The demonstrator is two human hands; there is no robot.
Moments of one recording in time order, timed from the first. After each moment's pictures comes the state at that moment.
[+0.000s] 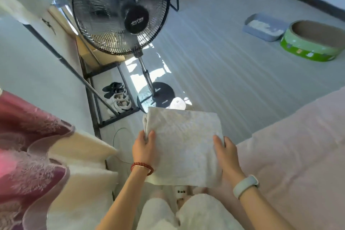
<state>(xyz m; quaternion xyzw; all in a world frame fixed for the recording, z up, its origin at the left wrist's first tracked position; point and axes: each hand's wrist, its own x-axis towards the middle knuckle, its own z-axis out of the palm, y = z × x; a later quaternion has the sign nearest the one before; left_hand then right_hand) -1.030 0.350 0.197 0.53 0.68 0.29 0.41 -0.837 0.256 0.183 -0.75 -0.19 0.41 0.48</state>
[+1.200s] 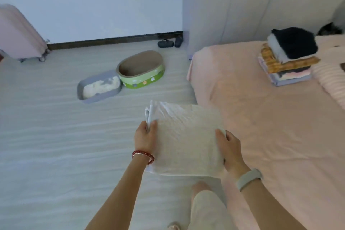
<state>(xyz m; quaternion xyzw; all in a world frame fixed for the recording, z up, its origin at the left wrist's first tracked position) -0.321 0.666 0.231 0.81 0.24 0.04 0.54 -0.346 0.449 0.218 -0.67 0.29 0.05 0.68</state>
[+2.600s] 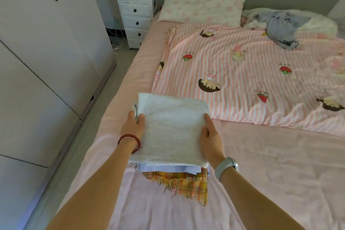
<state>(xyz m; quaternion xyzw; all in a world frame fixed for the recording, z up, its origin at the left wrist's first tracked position) 0.451 -0.056 0.122 0.82 -0.39 -0.30 0.30 0.226 -0.058 0.133 -0.53 0.65 -0.31 0.46</state>
